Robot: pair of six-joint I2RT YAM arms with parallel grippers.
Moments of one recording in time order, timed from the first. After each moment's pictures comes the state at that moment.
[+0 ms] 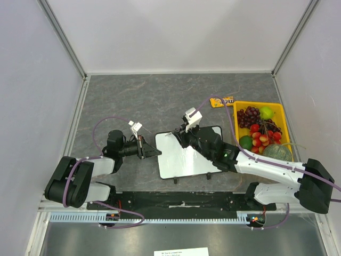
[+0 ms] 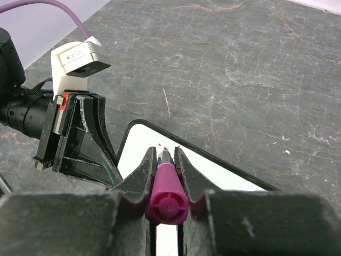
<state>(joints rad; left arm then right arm) -0.25 1.33 0.22 0.73 0.98 -0.63 1.03 1.21 0.75 0.25 0.31 0.21</state>
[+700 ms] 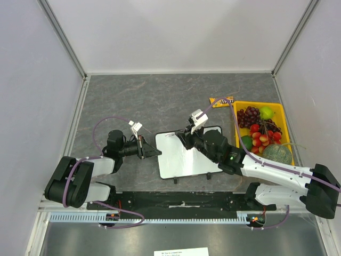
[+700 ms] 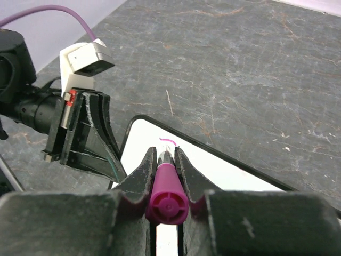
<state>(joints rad) -0.25 1.33 0.22 0.73 0.98 -0.63 1.02 1.12 0.69 0.25 0.30 0.22</state>
